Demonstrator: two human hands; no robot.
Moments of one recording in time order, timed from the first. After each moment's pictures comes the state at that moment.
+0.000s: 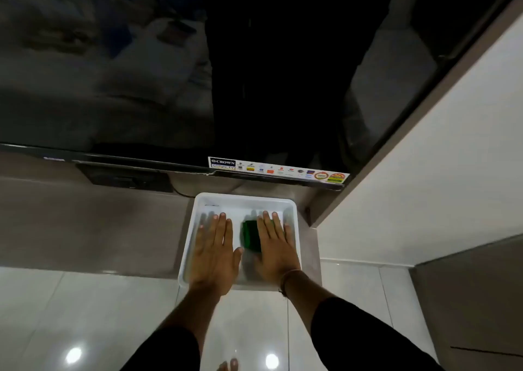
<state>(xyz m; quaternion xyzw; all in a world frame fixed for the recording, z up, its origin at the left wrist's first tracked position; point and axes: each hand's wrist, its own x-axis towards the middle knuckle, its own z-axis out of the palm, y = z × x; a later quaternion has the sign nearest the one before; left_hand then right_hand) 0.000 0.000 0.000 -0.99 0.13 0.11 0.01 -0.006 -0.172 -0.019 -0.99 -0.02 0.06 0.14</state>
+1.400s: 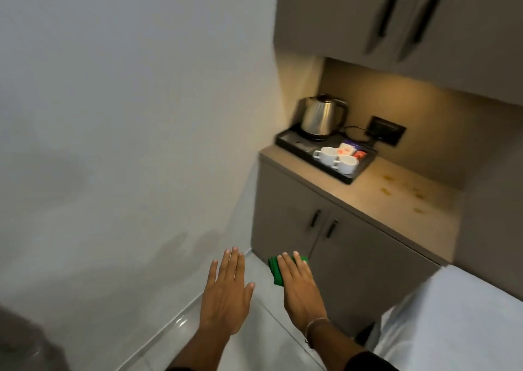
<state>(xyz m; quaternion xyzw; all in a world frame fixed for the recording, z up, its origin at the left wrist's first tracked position) -0.269 -0.556 0.091 -0.82 0.56 0.04 -0.03 -0.434 -0.668 0.072 -0.90 0.40 -0.14 0.09</state>
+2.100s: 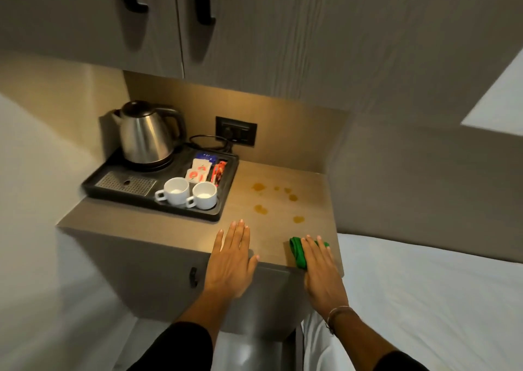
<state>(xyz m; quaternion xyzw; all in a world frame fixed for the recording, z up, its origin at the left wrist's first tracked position) -0.413 -1.000 0.108 -0.58 0.81 0.06 -0.09 -0.658 -0.954 0.097 -0.71 0.69 -0.15 0.05</state>
